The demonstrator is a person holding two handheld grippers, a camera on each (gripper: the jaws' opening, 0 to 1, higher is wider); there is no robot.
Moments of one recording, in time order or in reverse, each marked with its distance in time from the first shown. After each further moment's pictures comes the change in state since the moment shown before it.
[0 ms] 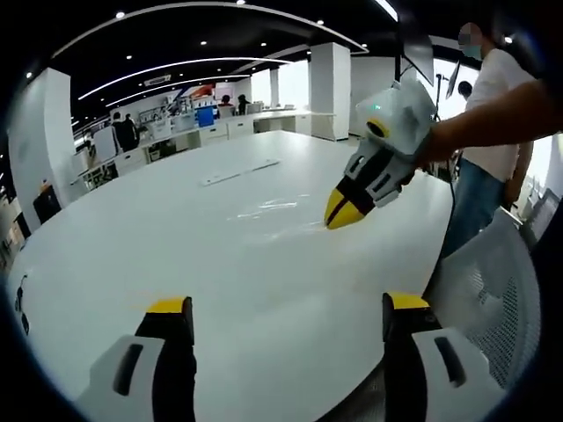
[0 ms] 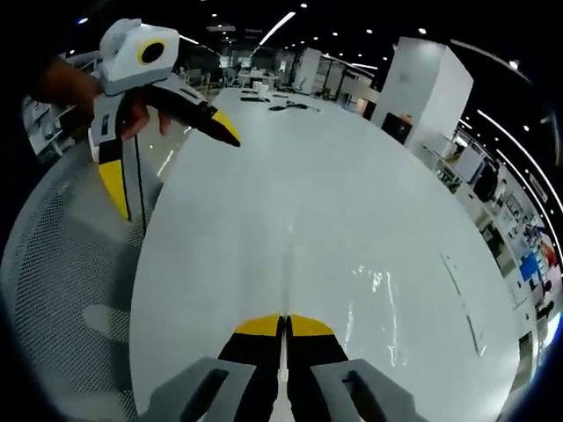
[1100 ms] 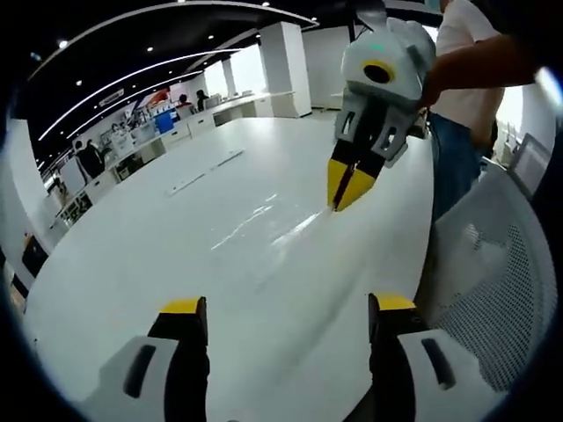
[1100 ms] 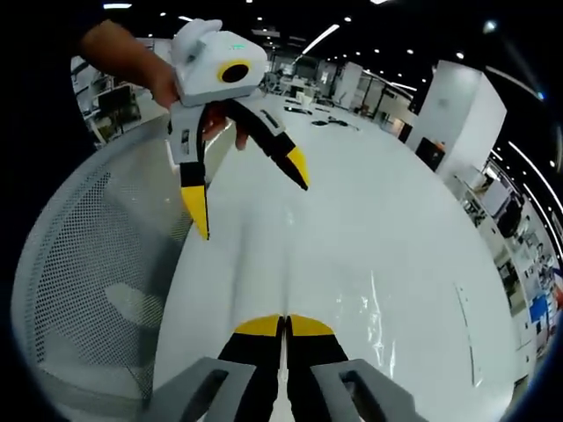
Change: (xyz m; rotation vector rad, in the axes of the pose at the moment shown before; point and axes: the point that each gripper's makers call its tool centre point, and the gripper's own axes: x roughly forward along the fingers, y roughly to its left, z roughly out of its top) left arm 0.027 -0.015 0.001 0.224 0.080 -0.104; right arm -0.027 0.034 0.008 -0.140 -0.043 0.123
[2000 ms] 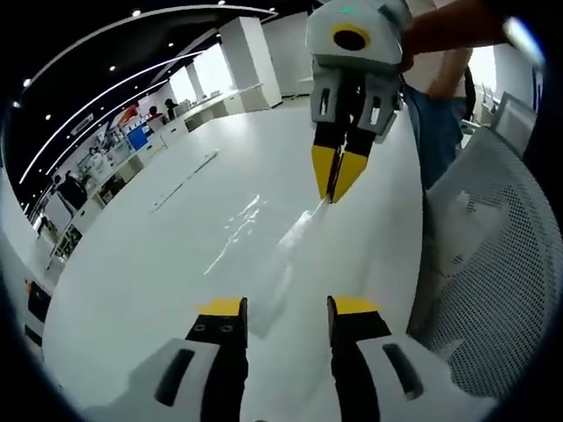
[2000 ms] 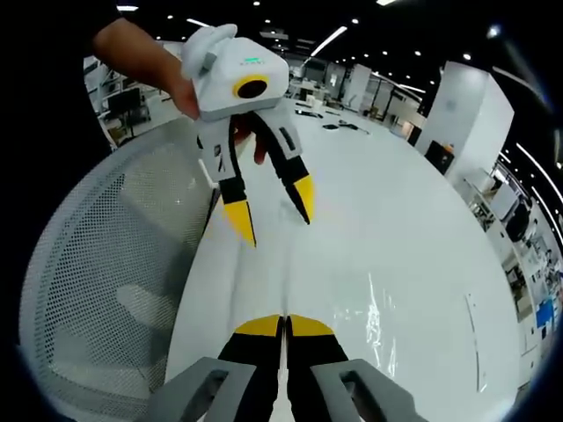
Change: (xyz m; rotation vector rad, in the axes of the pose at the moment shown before) left arm 0.010 -0.011 0.001 0.180 0.058 -0.065; right arm -0.002 0.010 0.005 -0.004 -0.015 0.046
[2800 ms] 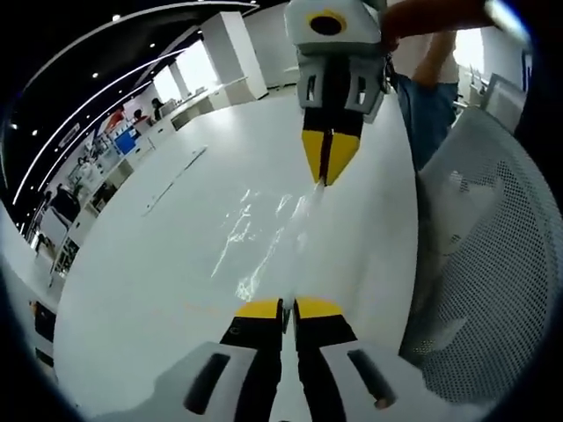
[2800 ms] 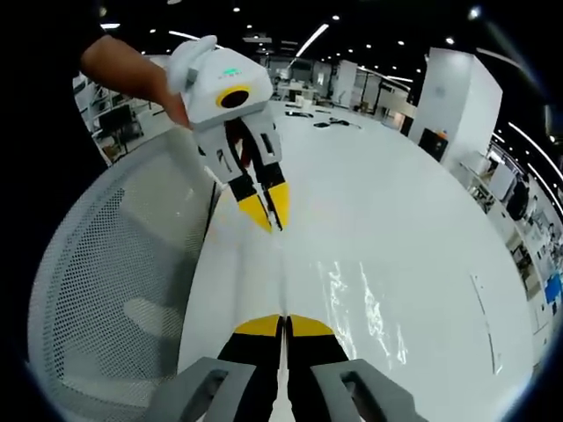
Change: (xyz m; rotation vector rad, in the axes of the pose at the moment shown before) left arm -0.001 -0.003 -0.007 0.102 0.053 -0.034; right arm -0.001 0.001 -0.004 0.092 -0.016 0.013
